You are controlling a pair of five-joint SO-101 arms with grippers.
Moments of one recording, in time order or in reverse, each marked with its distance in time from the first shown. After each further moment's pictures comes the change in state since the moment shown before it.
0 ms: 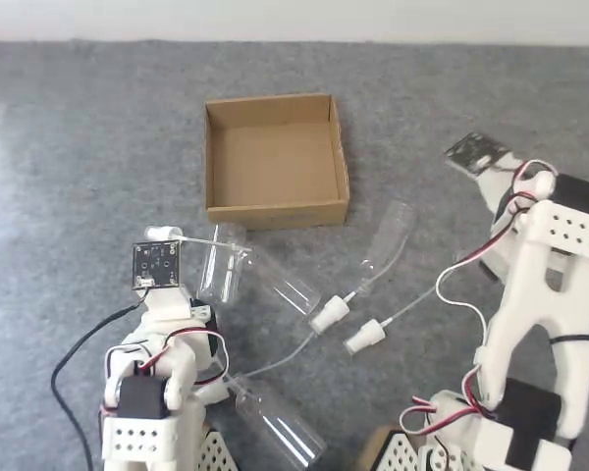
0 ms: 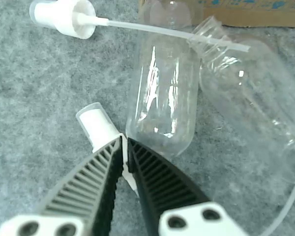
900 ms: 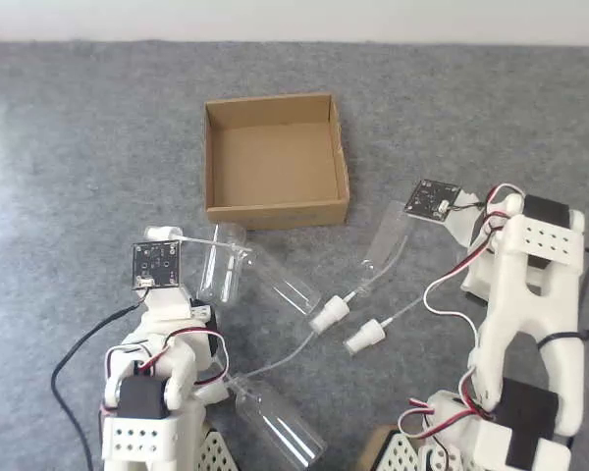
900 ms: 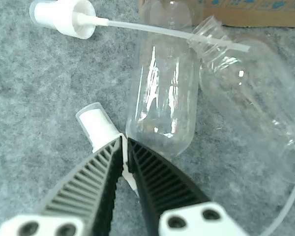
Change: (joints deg) left arm 0.0 0.0 0.0 0.0 0.0; right arm -2.2 -0.1 14.9 -12.0 15.9
